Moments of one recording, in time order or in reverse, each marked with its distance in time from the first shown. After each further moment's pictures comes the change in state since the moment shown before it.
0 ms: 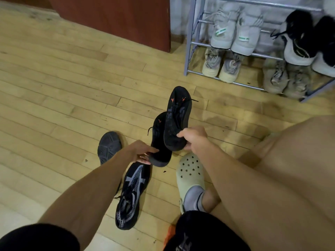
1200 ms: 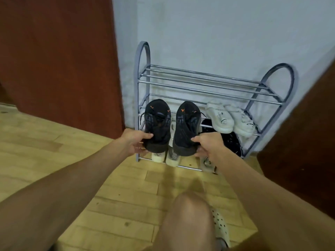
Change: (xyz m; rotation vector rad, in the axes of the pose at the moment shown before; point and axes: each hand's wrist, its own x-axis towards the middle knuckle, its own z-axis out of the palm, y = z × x) left_hand -0.164 0.319 0.052 -0.298 0.059 0.619; right_hand -0.064 -0.207 -0.229 0.242 0.273 -0.447
